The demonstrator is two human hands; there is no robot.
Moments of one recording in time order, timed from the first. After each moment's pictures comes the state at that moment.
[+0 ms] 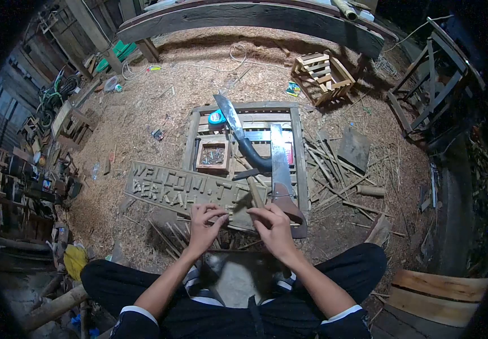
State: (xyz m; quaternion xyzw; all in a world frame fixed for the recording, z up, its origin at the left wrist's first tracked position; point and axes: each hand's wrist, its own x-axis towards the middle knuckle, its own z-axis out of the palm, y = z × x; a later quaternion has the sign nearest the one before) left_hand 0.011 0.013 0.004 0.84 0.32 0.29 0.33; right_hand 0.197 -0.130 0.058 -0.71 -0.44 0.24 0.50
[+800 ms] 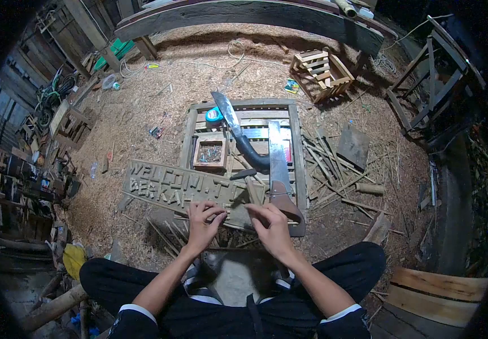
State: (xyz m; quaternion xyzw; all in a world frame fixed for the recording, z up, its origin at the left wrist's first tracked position) left_hand 0.014 0.013 0.000 0.85 0.34 0.26 0.30; right_hand 0.198 -0.131 0.059 -0.71 -0.43 0.26 0.49
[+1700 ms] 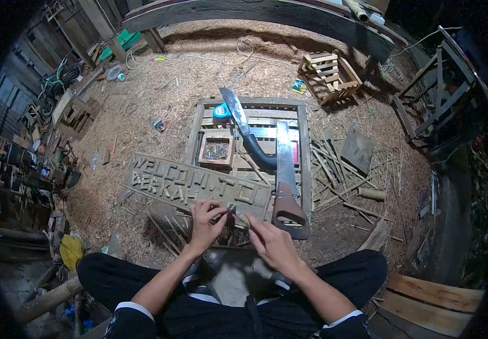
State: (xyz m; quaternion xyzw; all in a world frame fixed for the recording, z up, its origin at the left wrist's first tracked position) left_hand 0.012 0.012 0.000 0.86 0.31 0.29 0.28; right_hand 0.186 -0.149 0.069 -0.71 -0.56 0.22 0.37
